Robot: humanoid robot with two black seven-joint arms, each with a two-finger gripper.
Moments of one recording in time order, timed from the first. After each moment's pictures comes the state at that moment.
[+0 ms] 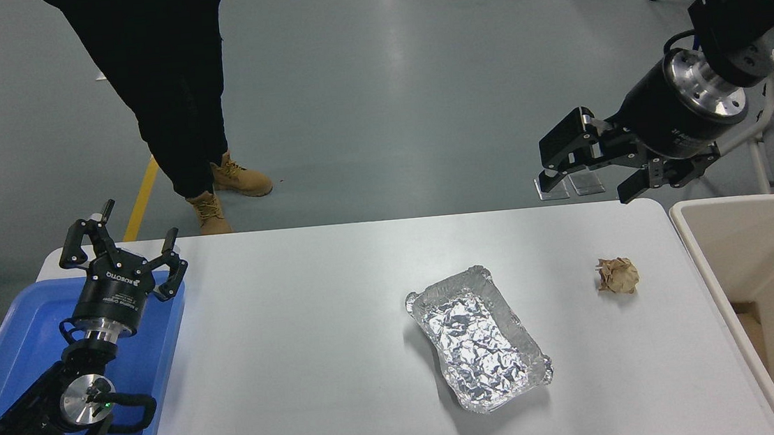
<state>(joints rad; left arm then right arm) -0.45 0.28 -1.07 -0.58 0.20 -0.61 -0.45 2.26 -0.45 -1.12 1.43 0.00 0.72 -0.15</state>
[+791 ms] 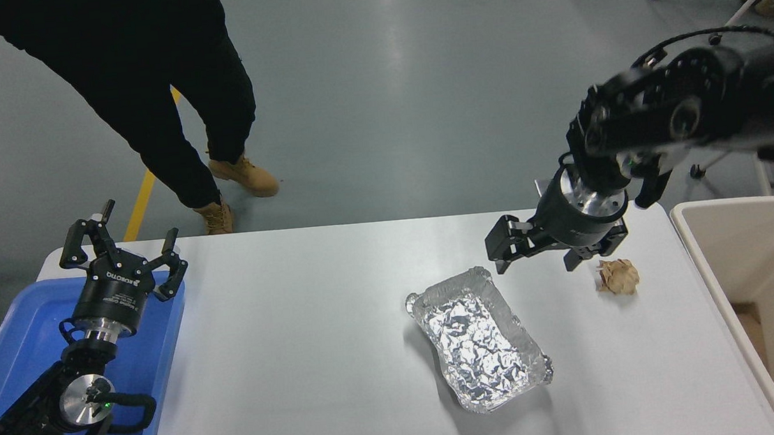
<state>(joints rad) -0.45 0.28 -1.07 -0.58 0.20 -0.61 -0.45 1.74 -0.06 -1.09 1.12 -0.04 0.50 -0.15</state>
